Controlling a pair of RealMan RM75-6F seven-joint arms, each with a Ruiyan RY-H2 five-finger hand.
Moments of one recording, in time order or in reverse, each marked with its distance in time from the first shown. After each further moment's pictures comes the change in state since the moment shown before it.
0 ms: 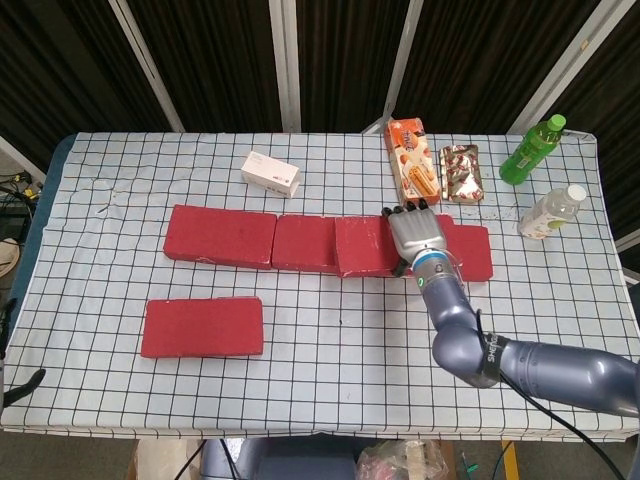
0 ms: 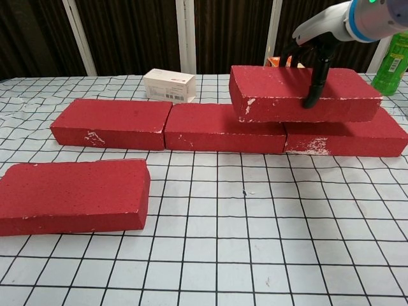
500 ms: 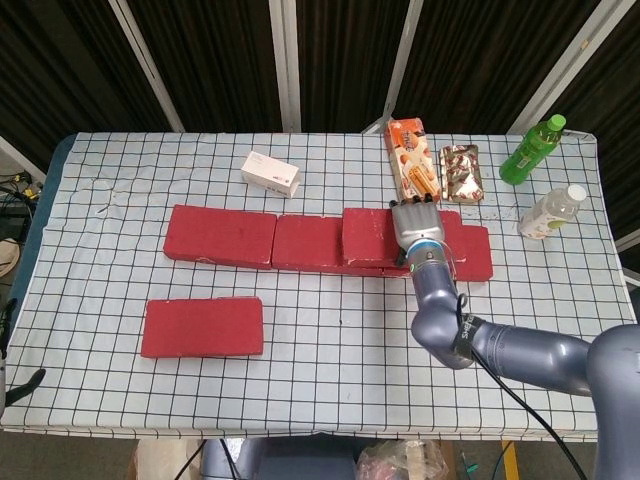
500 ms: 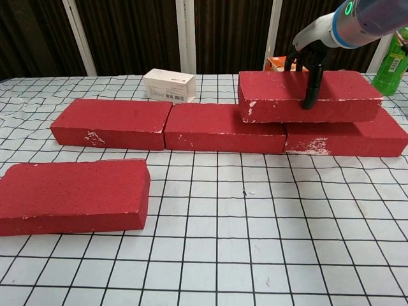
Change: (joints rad) left arm -0.003 -0.014 -0.003 0.000 -0.013 -0.004 0.035; right arm 0.073 -0.084 -0.022 0.154 0.167 0.005 -0.079
